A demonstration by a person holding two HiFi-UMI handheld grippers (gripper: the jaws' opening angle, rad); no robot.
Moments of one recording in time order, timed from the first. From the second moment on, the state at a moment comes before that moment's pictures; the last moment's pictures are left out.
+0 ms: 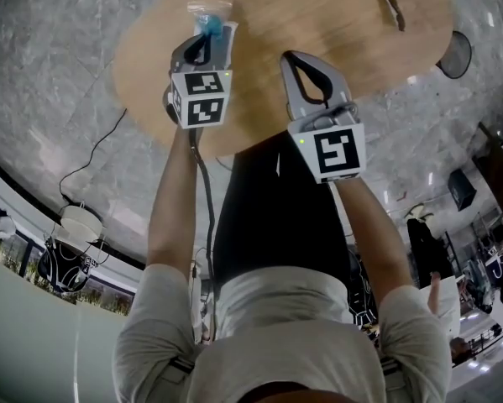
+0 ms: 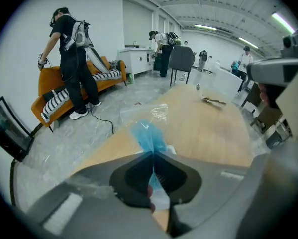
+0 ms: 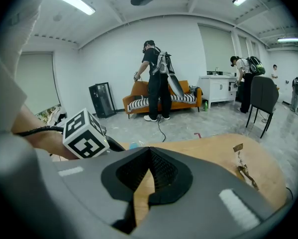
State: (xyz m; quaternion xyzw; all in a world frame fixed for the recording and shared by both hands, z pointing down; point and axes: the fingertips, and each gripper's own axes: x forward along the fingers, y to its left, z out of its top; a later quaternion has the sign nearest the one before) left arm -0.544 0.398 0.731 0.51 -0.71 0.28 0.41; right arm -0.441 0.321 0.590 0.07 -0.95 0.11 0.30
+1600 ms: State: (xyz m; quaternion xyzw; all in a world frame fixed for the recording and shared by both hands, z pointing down) left arm -0.296 0.280 0.246 0.67 -0.72 0.10 0.13; right arm -0.234 0.262 0.210 0.29 -0.95 0.02 0.09
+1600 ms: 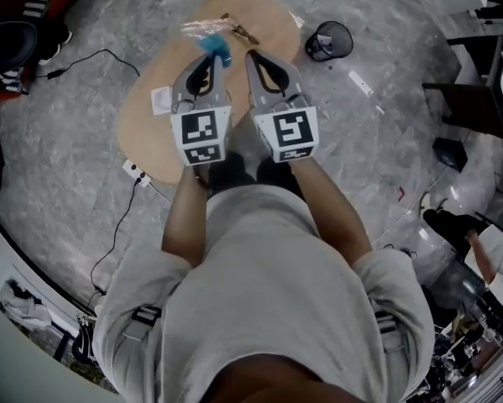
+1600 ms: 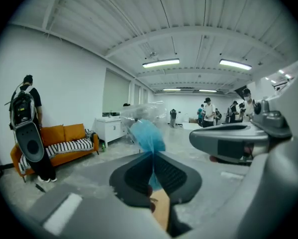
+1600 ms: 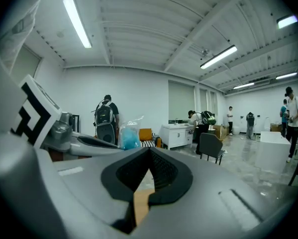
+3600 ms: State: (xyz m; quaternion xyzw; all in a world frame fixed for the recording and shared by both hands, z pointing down) left arm 0.096 -0.147 0.305 0.81 -0.54 0.16 0.16; right arm 0.195 -0.149 0.266 0.51 -0.85 0.07 0.11
